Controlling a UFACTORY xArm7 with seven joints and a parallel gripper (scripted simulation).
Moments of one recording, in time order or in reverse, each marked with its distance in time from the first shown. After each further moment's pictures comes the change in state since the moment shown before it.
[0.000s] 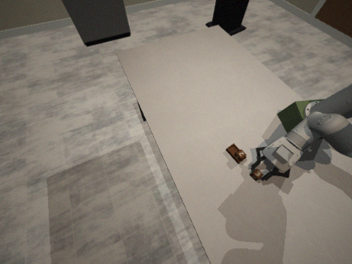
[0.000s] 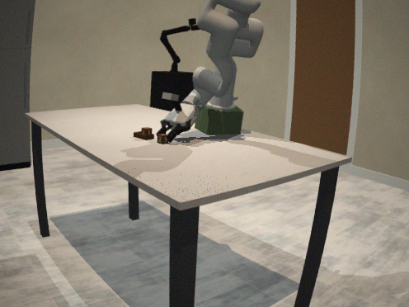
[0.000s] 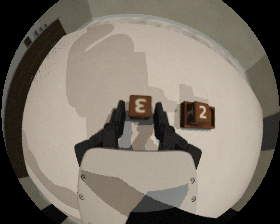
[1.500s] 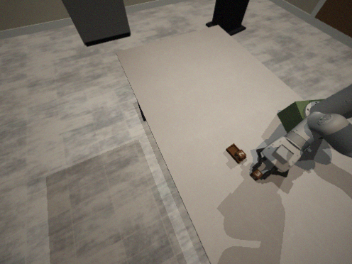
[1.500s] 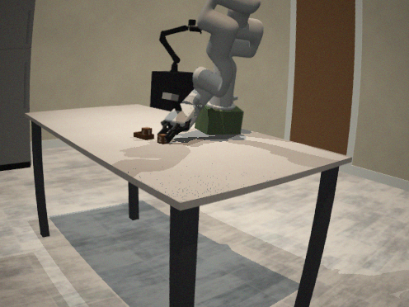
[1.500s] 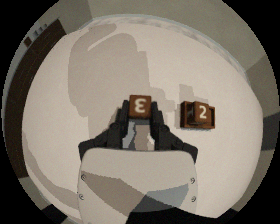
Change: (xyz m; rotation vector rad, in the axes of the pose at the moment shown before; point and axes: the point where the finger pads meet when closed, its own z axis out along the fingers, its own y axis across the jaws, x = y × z) arm 0.000 0.000 0.000 0.000 0.000 0.000
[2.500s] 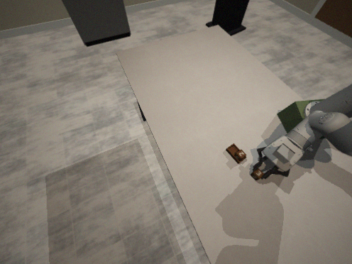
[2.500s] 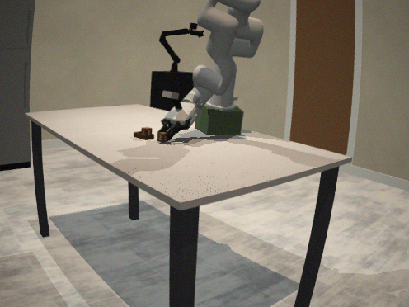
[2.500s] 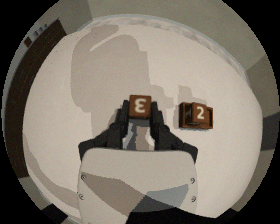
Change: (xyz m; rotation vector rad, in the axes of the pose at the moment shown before) arm 0.005 0.000 -0.004 0.000 0.000 0.000
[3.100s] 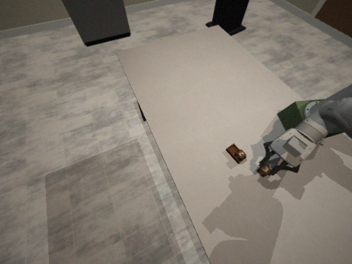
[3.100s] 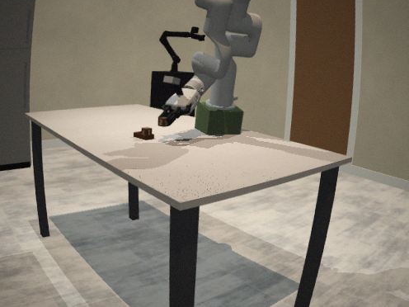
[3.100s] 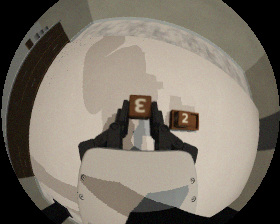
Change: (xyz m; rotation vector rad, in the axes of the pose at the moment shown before) arm 0.044 0.000 -0.031 0.000 0.018 0.004
